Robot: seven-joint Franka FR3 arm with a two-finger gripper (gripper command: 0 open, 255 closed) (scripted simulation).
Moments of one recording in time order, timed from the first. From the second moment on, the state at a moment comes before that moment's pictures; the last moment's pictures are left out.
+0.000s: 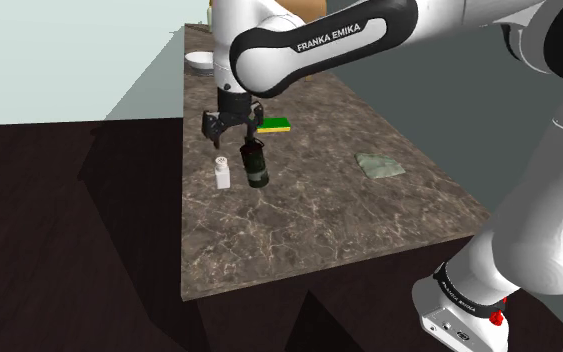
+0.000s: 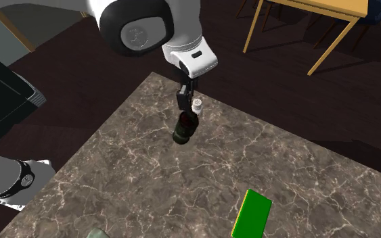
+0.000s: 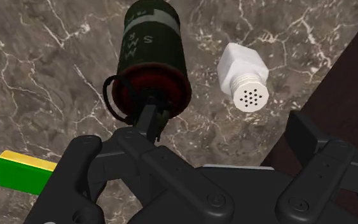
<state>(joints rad) 0.11 0.23 0.36 -1.81 -0.18 2.12 0.68</state>
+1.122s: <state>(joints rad) 0.19 0.48 0.30 -1.68 -0.26 2.17 0.76</state>
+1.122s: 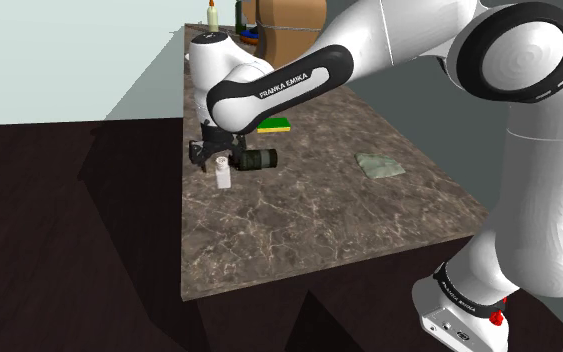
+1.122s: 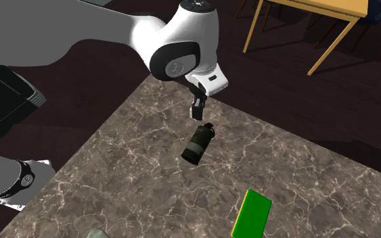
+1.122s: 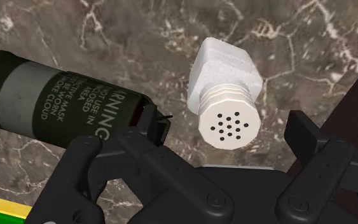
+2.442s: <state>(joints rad) 0.19 0.44 0.31 -1.64 -0.24 2.10 0.75</state>
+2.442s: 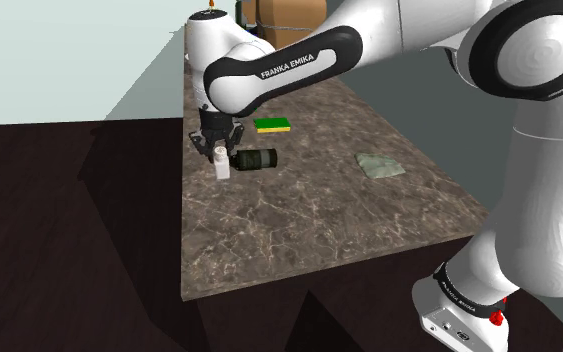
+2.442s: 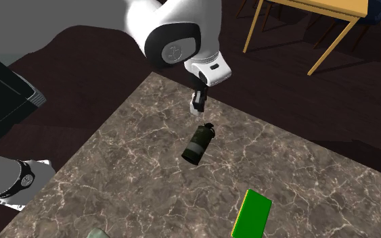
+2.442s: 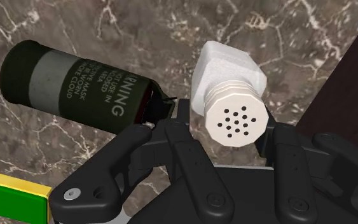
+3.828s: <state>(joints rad) 0.19 0.38 0.33 -1.44 -0.21 1.84 0.71</state>
